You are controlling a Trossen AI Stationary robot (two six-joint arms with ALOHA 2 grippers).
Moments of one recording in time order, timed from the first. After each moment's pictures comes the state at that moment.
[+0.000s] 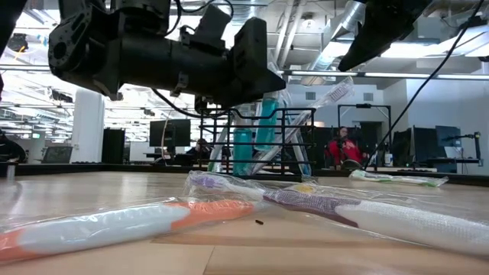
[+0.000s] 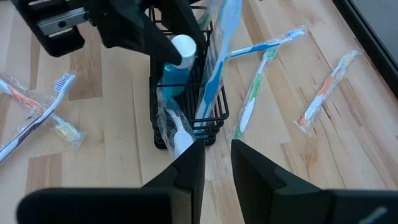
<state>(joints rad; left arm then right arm) -0.29 2.05 0.81 1.30 -0.81 -0.08 0.33 1.22 0.92 -0.57 0.45 0.33</state>
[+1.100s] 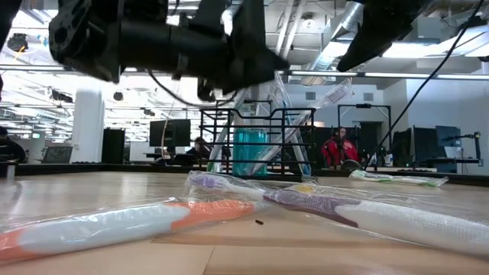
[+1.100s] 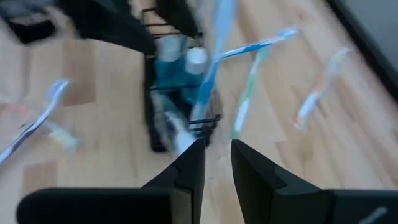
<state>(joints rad) -0.31 1.98 0.81 1.26 -0.76 -0.09 0.32 1.22 0.92 -0.58 0.49 0.37</state>
